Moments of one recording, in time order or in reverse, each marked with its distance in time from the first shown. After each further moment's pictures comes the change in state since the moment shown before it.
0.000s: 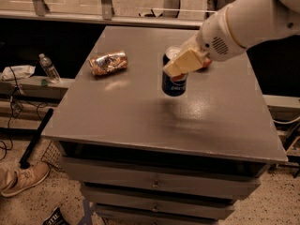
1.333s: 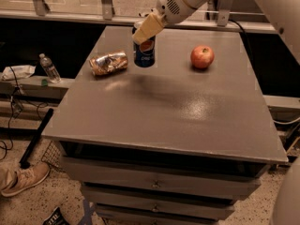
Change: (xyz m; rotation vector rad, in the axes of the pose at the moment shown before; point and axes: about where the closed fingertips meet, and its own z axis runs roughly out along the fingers) arm -0.093 -0.065 0.091 -0.126 0.003 0.005
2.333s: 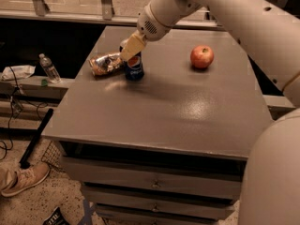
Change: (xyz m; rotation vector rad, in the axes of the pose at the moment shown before) arm 0.011 0.005 0.081 -0.036 0.088 -0.042
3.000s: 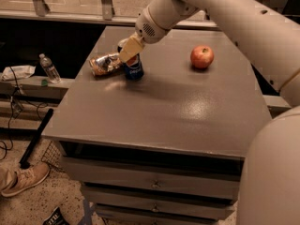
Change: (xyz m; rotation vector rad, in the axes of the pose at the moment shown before) arm 0.001 0.002 0.010 -0.020 -0.012 0.009
